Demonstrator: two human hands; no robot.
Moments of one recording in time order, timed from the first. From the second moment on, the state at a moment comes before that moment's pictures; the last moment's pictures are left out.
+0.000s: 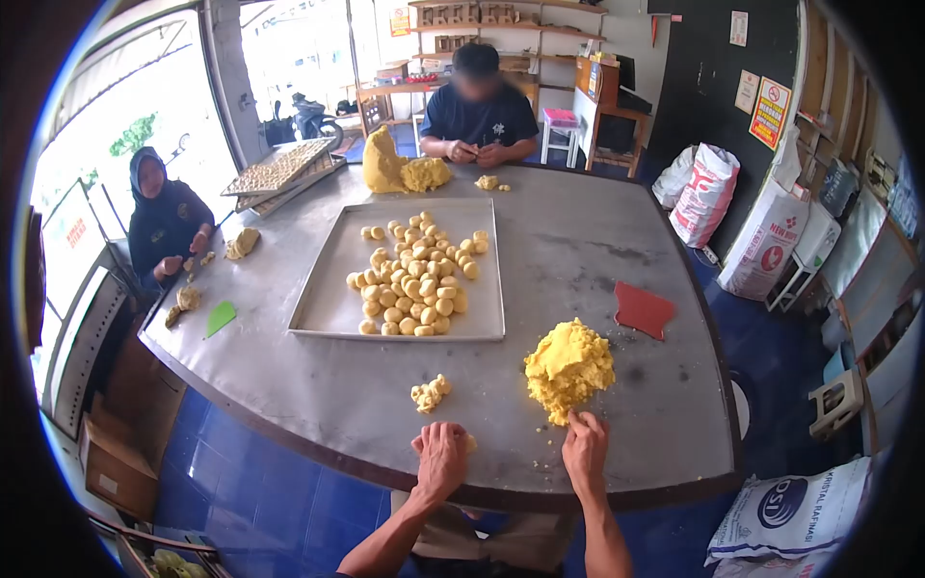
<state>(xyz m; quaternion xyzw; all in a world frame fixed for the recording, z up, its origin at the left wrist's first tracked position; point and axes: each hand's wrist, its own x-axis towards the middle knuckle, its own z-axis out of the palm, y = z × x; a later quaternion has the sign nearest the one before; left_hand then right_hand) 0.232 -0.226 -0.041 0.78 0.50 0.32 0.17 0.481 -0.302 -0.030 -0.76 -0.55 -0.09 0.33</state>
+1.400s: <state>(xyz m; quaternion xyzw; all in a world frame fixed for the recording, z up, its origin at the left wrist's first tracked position) 0.261 -0.221 -0.008 0.66 0.48 0.32 0.49 0.424 -0.342 -0.008 -0.73 -0.61 0.00 0.30</state>
